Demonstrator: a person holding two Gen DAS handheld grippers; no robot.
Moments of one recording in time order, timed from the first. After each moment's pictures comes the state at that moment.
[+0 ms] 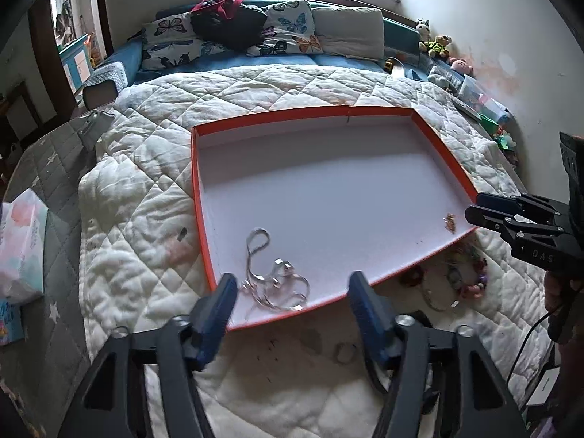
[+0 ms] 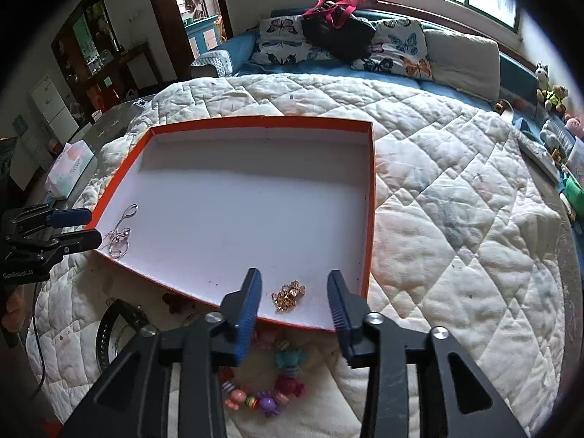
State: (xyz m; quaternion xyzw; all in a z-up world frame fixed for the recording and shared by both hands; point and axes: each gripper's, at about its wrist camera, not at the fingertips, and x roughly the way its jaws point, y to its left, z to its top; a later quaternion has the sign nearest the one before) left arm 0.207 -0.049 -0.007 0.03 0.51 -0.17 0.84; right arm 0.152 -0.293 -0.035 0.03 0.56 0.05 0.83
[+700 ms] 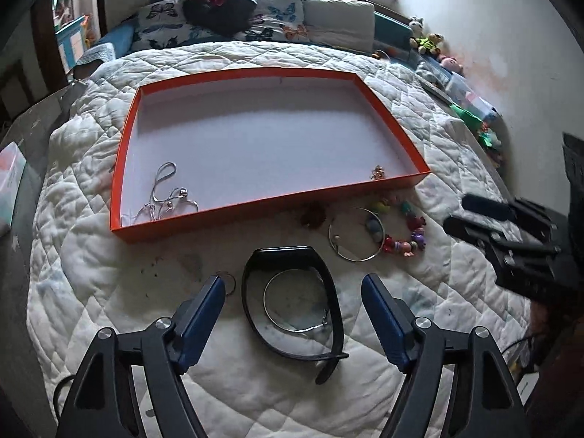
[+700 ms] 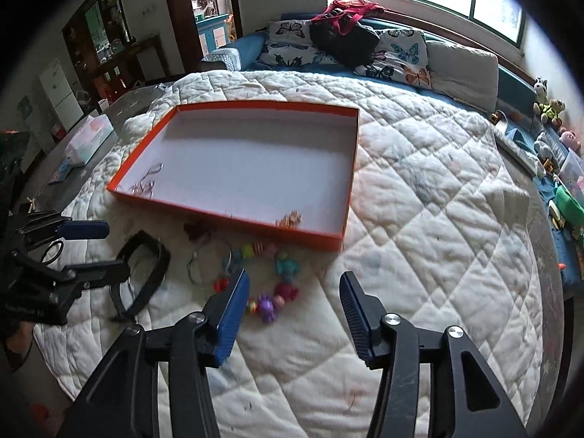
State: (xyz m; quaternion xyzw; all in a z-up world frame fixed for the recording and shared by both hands) left arm 0.129 -0.113 -0.017 0.00 0.53 -0.19 0.83; right arm 0.092 -0.297 -0.013 0.00 0.56 0.06 0.83
